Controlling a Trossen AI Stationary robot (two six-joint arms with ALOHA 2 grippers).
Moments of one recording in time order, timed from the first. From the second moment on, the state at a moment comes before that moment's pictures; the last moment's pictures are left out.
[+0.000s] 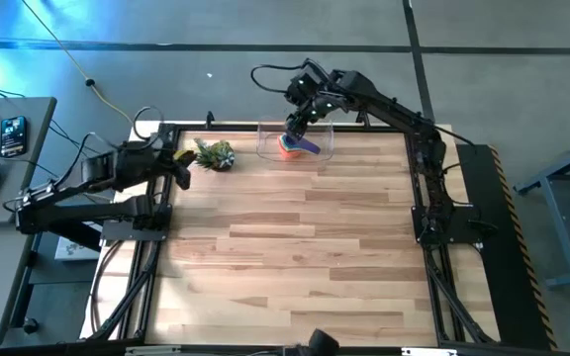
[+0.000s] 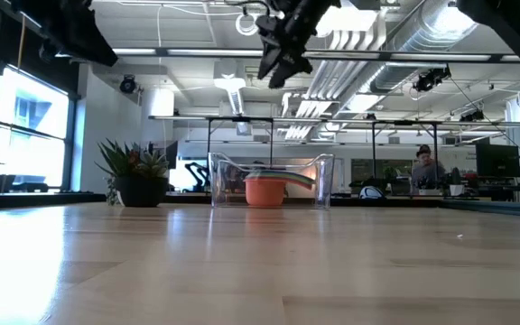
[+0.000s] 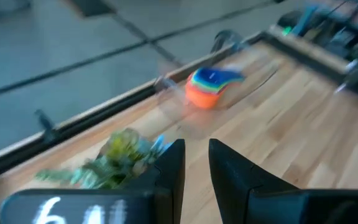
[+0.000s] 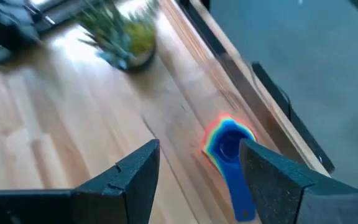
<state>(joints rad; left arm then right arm) 0.30 0.51 0.77 -0.78 -0.39 -0.38 -0.48 2.05 2.28 -1.14 -0.08 0.07</state>
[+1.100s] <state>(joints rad) 0.30 0.00 0.13 -0.21 -0.11 -0.19 -0.01 1.89 2.27 -0.94 0.31 0.23</state>
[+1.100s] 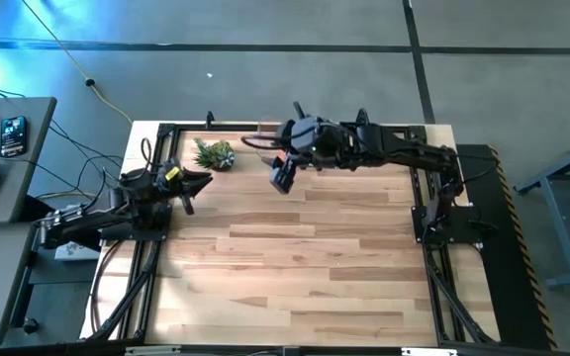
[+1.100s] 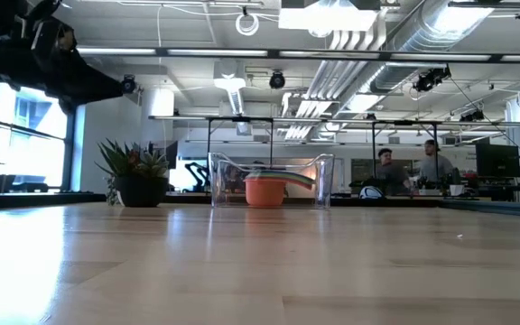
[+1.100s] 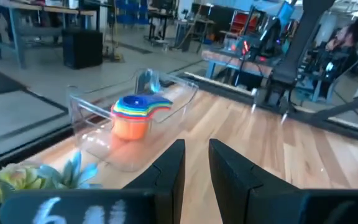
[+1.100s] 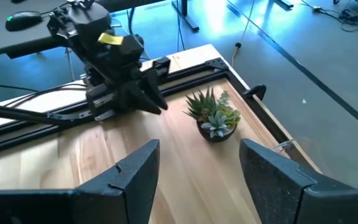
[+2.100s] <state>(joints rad) 0.30 0.03 0.07 -0.13 -0.14 -0.21 -0.02 0.99 1.52 -0.90 0.52 0.22</state>
